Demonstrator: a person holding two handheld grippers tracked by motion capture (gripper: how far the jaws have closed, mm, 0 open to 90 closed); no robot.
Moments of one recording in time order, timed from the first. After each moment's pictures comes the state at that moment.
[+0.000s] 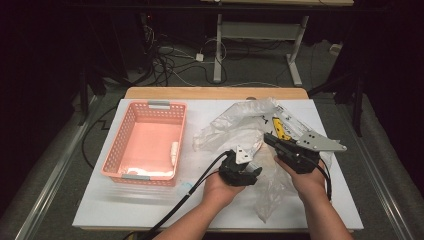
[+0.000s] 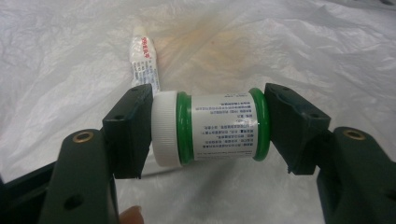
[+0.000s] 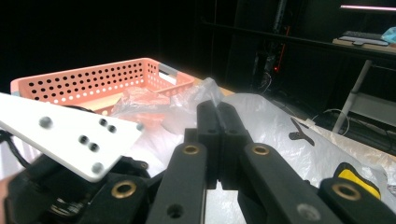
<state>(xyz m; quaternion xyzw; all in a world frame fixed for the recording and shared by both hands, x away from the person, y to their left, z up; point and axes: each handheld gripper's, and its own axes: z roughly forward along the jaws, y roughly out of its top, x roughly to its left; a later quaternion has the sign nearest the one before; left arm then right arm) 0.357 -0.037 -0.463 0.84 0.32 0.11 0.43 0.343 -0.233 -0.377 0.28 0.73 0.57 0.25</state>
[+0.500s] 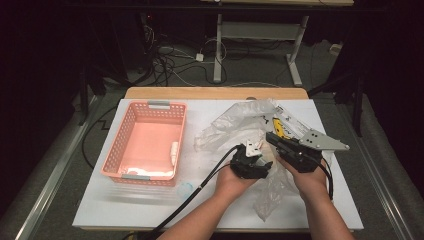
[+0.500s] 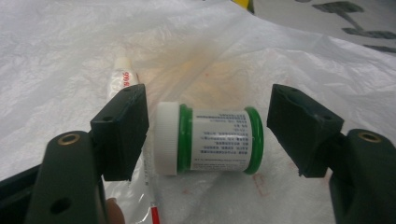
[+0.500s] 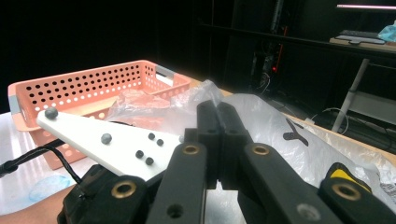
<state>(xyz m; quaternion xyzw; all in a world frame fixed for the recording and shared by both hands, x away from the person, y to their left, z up) 0.377 -0.062 -0.470 0.83 0.31 0.10 0.46 0.345 -0.238 -0.378 0.29 0.73 0.57 0.25</state>
